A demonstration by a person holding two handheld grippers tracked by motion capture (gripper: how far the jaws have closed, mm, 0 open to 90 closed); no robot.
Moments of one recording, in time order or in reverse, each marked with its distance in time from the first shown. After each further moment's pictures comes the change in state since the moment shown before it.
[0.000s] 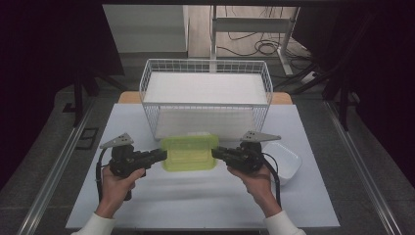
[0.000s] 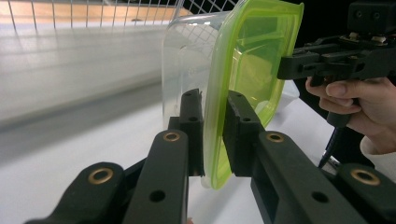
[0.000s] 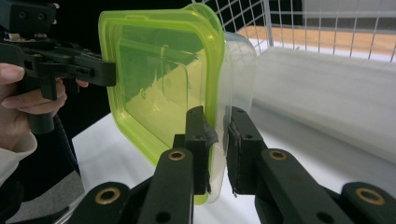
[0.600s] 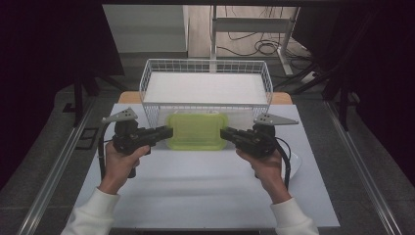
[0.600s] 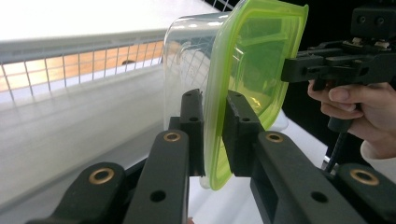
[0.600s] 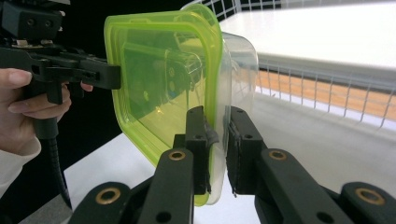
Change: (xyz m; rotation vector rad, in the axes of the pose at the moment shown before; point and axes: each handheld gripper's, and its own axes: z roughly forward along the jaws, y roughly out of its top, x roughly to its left) left arm -0.012 0.065 0.005 -0.039 -0.030 0.075; right arm 0.001 0.050 -0.030 -0.098 -0.046 -0.041
